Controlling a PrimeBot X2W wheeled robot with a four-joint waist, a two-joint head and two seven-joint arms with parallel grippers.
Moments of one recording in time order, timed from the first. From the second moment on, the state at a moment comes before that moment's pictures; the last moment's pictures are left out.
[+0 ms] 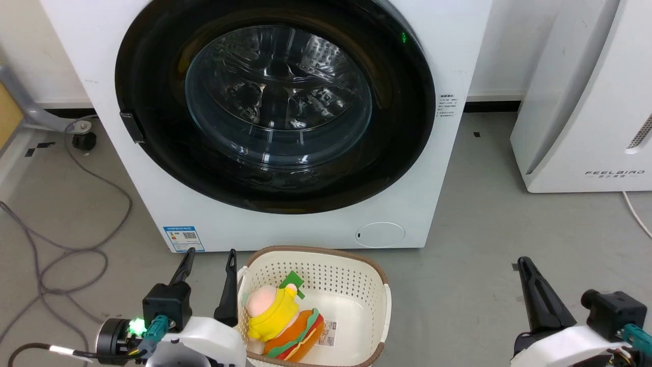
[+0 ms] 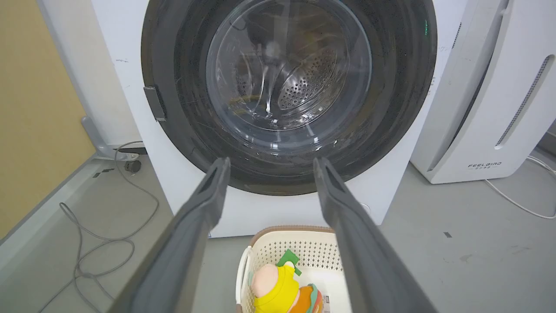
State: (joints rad) left arm -0.02 0.05 -0.05 0.06 -0.05 0.00 -0.06; right arm 0.04 -0.06 -0.03 0.02 0.19 0.13 -0.05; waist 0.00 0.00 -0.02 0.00
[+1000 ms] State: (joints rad) left arm -0.02 0.05 -0.05 0.04 -0.08 0.00 -0.13; right arm -0.38 -0.11 -0.16 0.38 0.77 0.13 -0.09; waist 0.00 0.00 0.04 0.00
